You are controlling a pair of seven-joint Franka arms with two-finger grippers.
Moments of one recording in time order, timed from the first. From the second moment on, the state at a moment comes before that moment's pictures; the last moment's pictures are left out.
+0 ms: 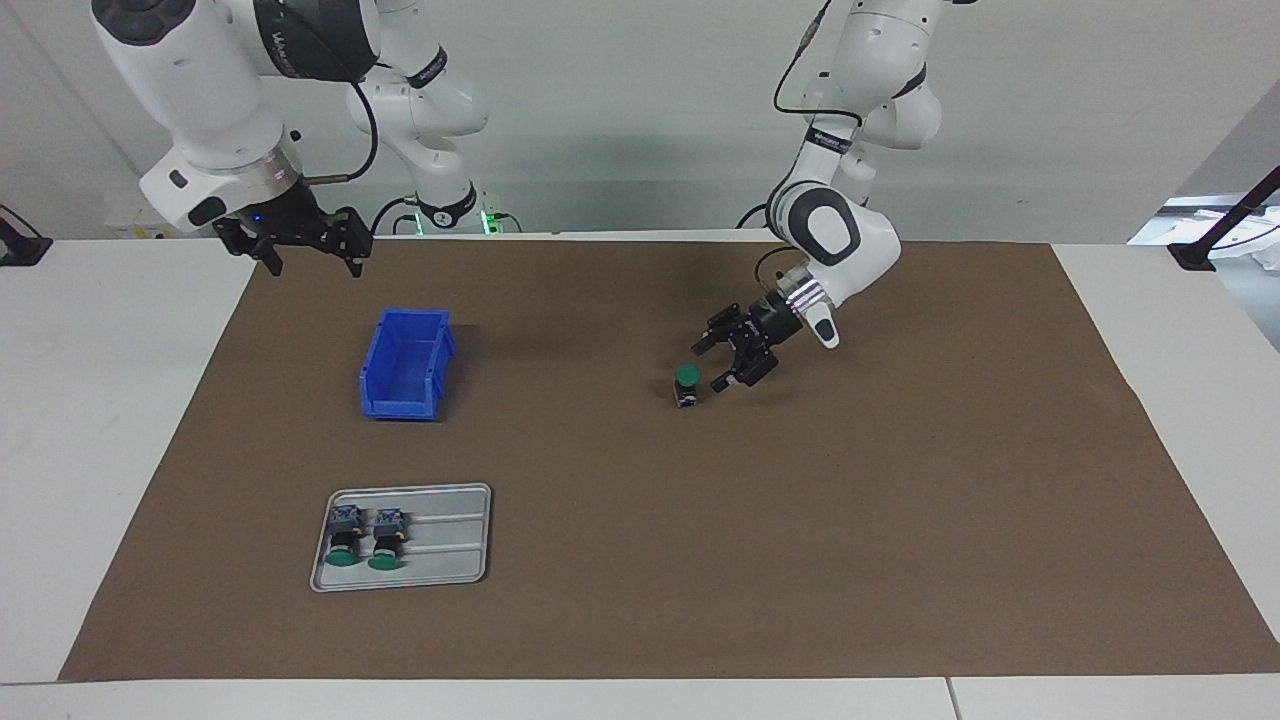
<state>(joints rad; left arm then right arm) -0.53 0.05 -0.06 -2.40 -1.90 2.55 -0.42 0.00 0.00 0.03 -1.60 -0.07 1.45 0.02</state>
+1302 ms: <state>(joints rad) -0.39 -0.02 -0.05 -2.44 -1.30 2.57 -0.43 0.00 0.00 0.03 -1.60 -0.07 1.45 0.02</state>
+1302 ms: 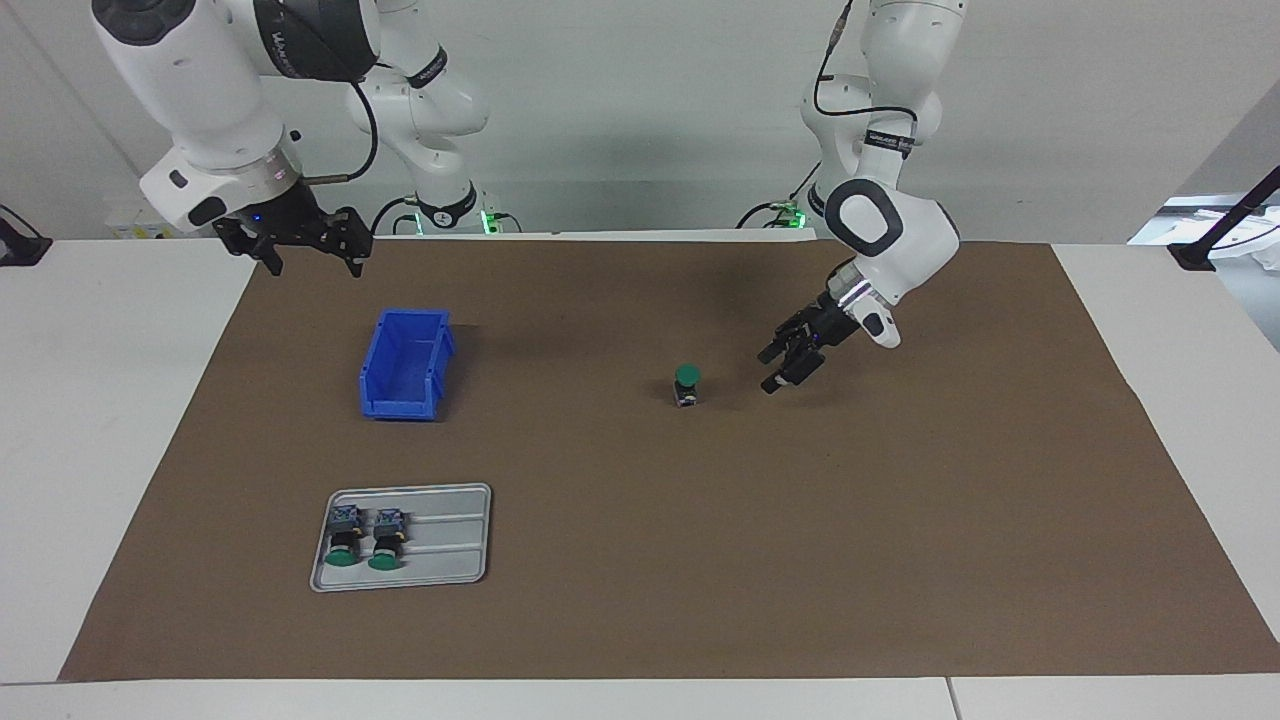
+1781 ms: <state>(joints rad) -0.28 -0.03 -0.05 -2.38 -0.87 2.37 -0.52 0.00 0.00 0.03 -1.60 -0.07 1.45 0.02</state>
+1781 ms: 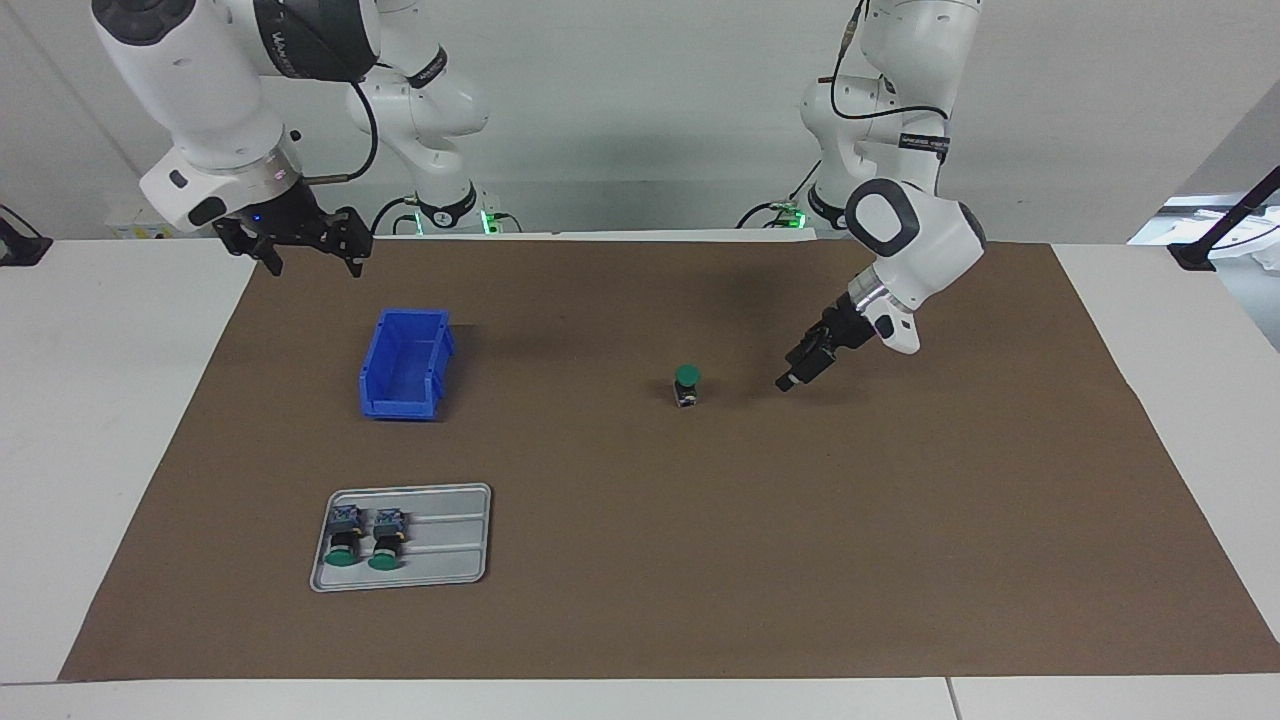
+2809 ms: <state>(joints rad) -0.38 -0.03 -0.07 -2.17 -0.24 2.19 -0.73 0.00 0.00 0.03 -1.60 -0.07 1.45 0.02</state>
